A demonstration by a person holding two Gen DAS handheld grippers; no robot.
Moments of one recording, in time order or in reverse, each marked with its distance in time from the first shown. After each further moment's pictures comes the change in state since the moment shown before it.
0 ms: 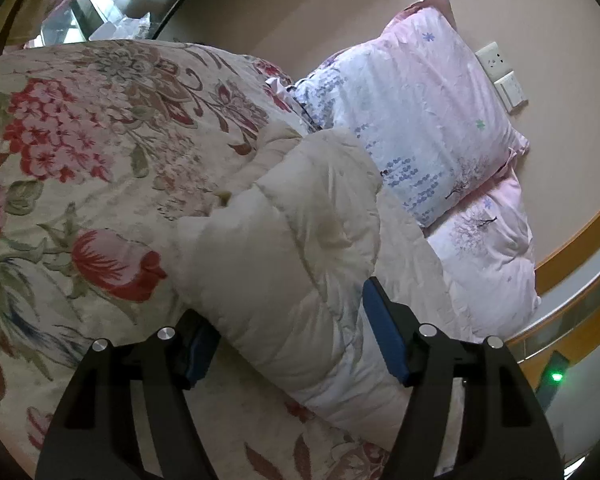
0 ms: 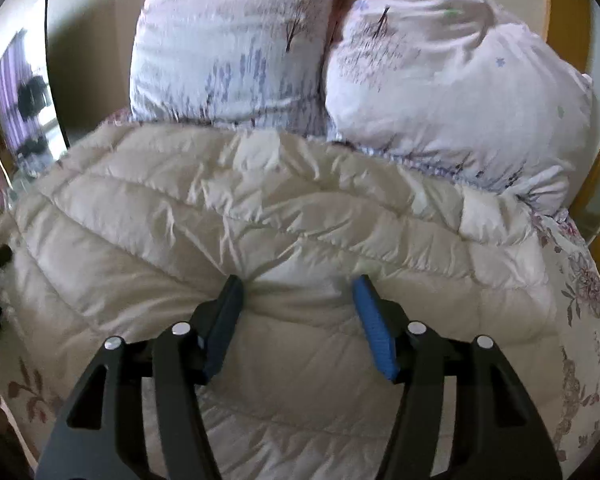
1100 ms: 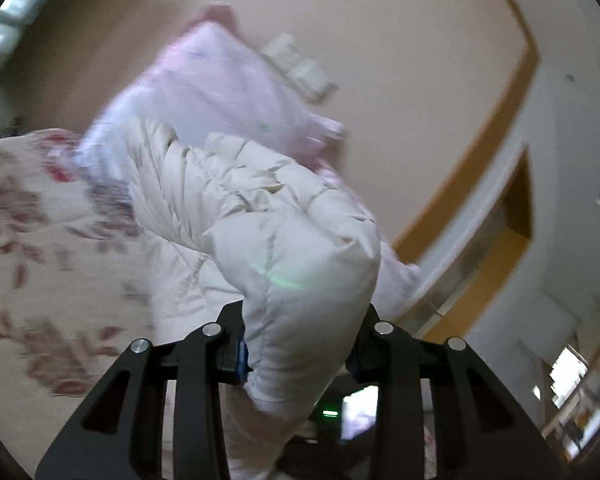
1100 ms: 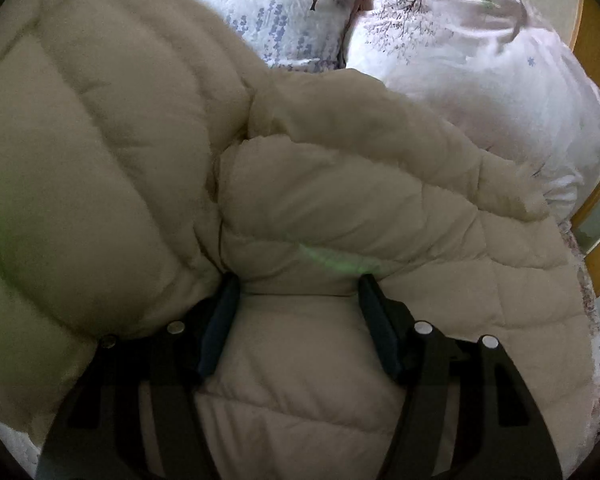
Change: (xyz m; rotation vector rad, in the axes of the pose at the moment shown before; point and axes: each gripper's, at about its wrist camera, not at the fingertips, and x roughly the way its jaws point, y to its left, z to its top) left arm -0.022 -0.163 -0.005 0.322 -0.068 -0.534; right arm 0.030 0.009 -0.007 -0.088 0.055 -0.033
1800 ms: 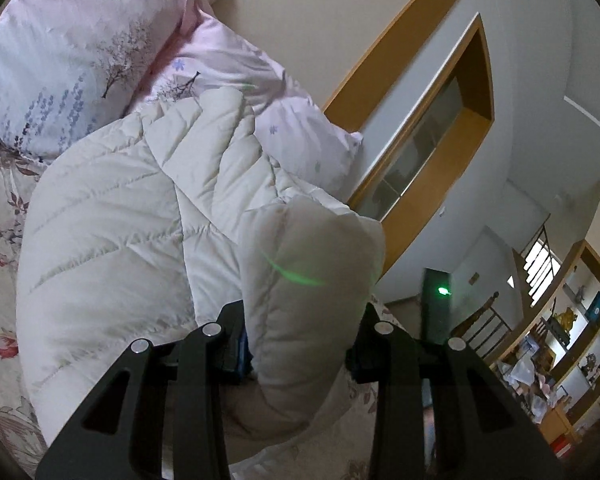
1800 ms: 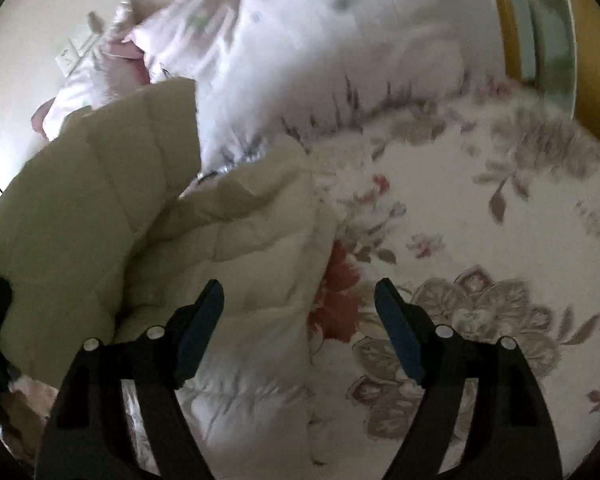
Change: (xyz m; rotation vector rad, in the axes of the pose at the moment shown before) left arm 0.117 -0.082 -0.092 0.168 0.378 -0.130; right arm -0.051 -0.244 -0.079 0.614 -0.075 0.242
